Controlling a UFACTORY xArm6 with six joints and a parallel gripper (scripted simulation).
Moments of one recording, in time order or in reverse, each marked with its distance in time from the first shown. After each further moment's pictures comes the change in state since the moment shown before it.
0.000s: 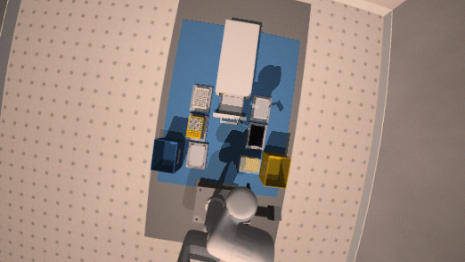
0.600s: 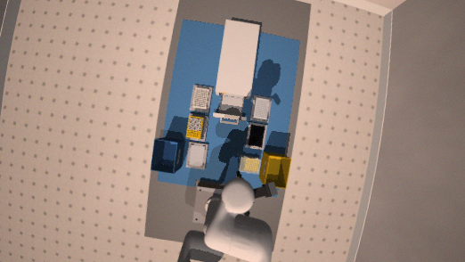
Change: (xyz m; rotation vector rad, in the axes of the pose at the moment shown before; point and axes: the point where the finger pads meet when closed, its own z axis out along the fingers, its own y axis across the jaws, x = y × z) arm -0.019 -0.049 -0.025 0.139 -0.018 -0.337
